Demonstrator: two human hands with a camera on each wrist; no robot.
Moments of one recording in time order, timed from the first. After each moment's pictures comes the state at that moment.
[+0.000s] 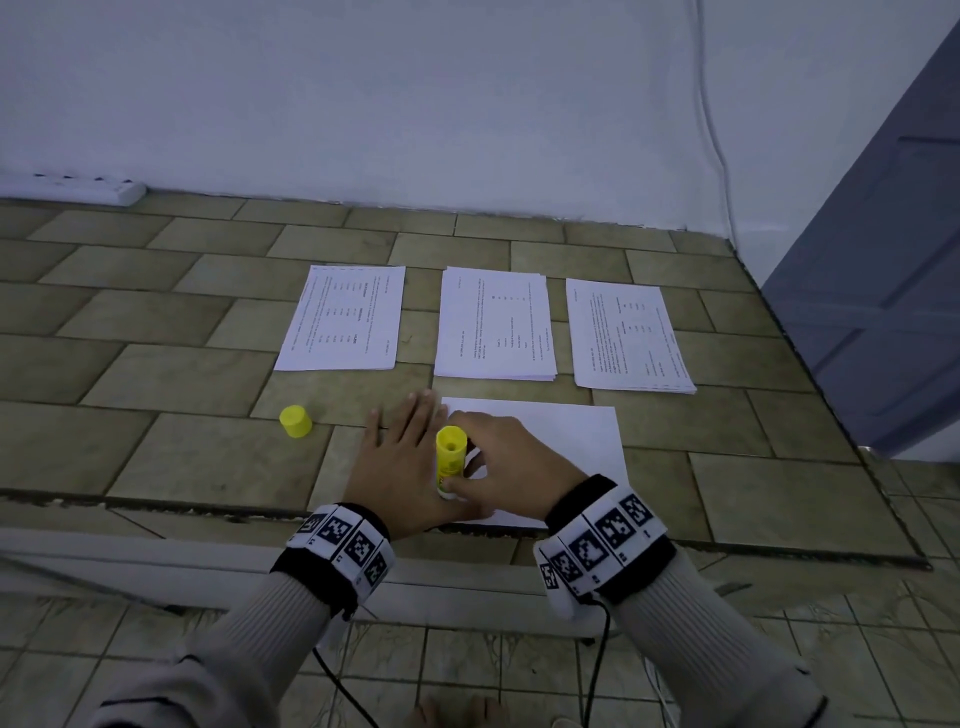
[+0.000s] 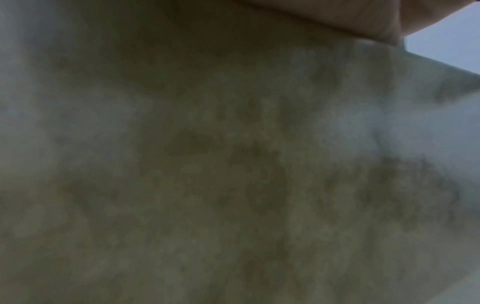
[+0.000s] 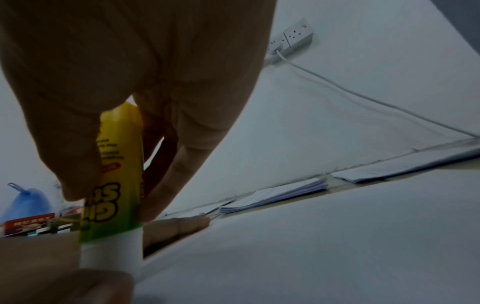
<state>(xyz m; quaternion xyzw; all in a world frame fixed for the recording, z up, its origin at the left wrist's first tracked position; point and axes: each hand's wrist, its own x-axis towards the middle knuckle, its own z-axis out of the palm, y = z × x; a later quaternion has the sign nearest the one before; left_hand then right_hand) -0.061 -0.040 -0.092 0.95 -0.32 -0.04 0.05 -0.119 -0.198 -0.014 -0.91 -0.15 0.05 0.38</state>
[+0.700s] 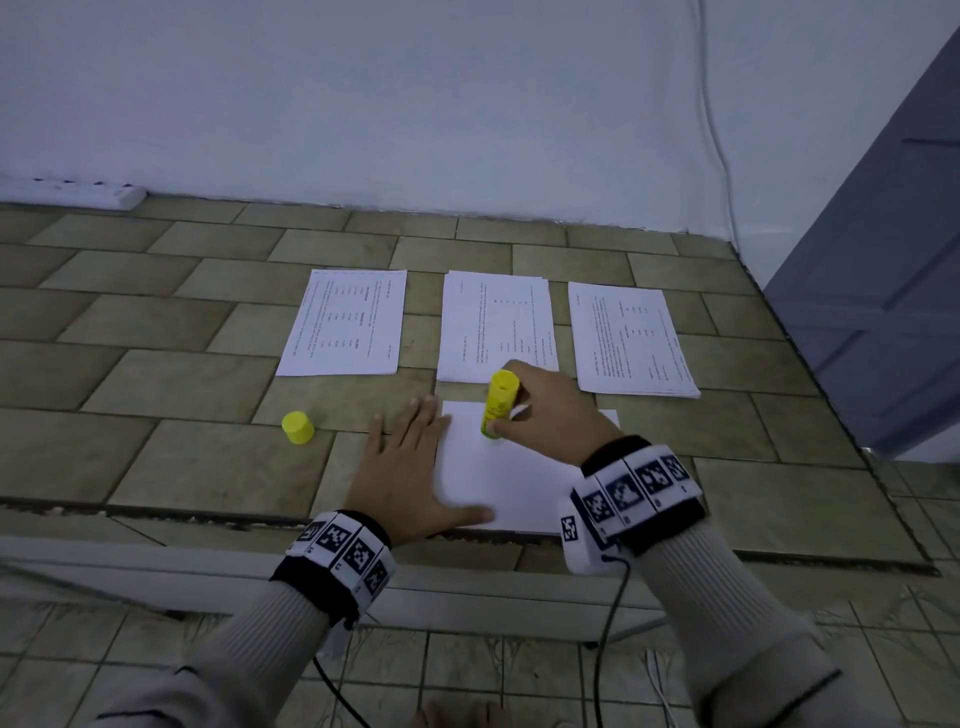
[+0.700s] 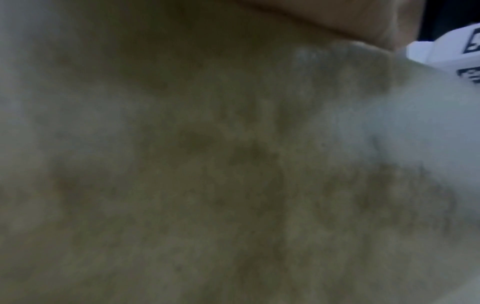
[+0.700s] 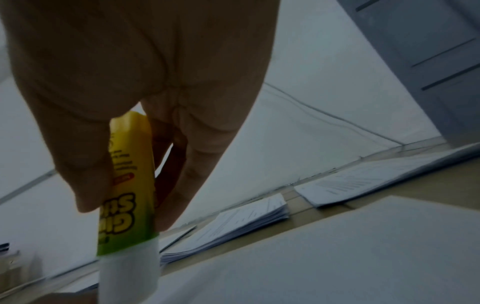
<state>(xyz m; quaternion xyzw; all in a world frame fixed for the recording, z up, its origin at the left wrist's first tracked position) -0.060 -0.039 -0.086 0.95 -0.29 -0.08 0.06 -0.087 -0.241 -0.007 -0.90 -0.03 -0.01 0.43</state>
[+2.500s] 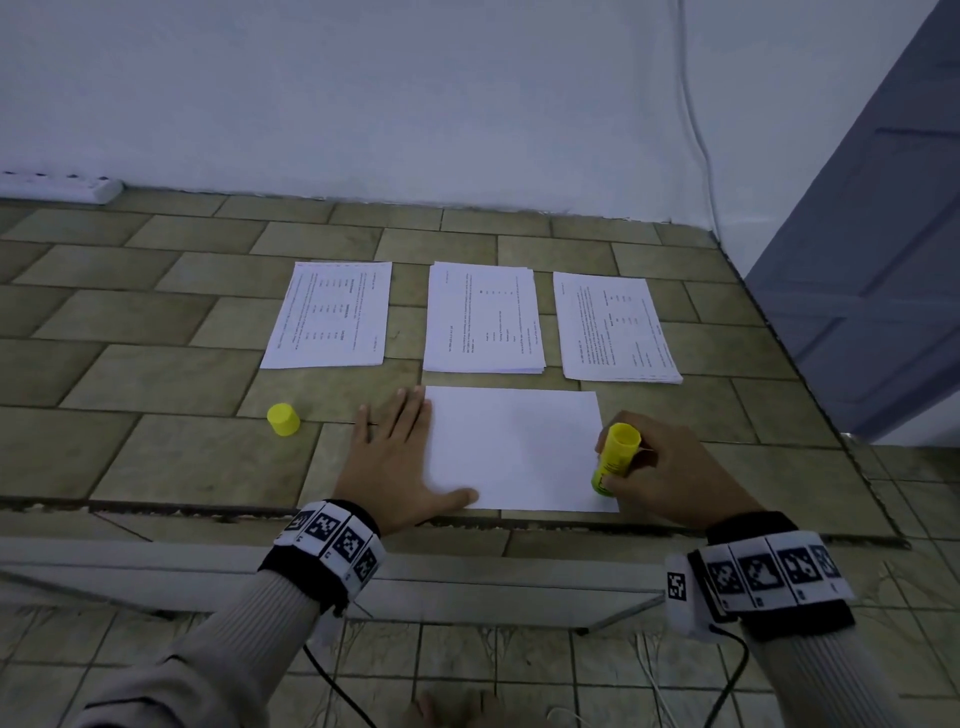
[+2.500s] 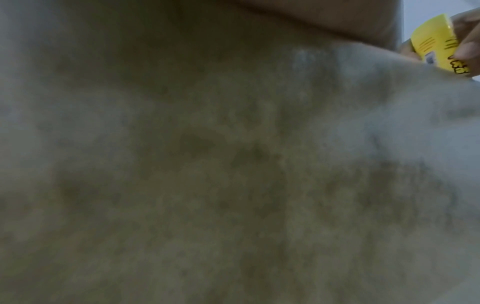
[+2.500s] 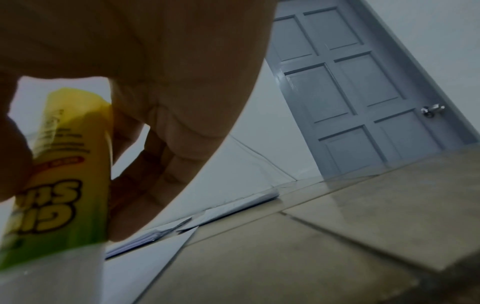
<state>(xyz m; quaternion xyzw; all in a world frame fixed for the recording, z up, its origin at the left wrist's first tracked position) -0.060 -0.041 -0.085 0.95 -0.29 -0.09 0.02 -0.188 -0.320 -0.018 -0.91 0.01 -0.04 0.41</state>
